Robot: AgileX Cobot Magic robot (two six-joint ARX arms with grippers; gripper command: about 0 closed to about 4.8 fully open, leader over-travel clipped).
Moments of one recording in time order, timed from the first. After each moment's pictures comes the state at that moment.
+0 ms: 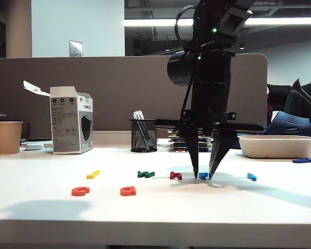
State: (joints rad) left arm -1.28 1.27 1.44 -1.15 -0.80 -1.00; right arm 0.55 2.06 1.57 -0.93 0.00 0.57
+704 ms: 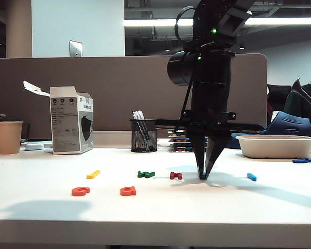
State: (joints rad) left arm -1.28 1.27 1.44 -1.15 -0.80 -1.00; right arm 0.55 2.06 1.58 -0.93 0.00 0.57
